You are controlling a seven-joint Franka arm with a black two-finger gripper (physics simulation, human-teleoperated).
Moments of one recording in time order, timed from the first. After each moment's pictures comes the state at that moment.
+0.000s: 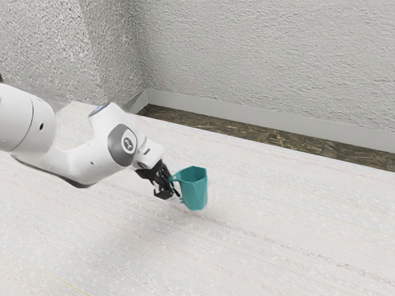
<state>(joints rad) -0.08 0.22 -0.01 -2.17 -0.69 2.53 1.45</state>
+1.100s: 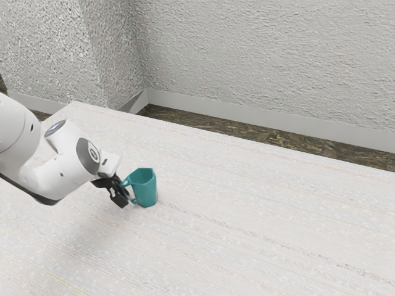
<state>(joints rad) -0.05 0.27 0.20 -2.28 -0.81 2.67 1.51</state>
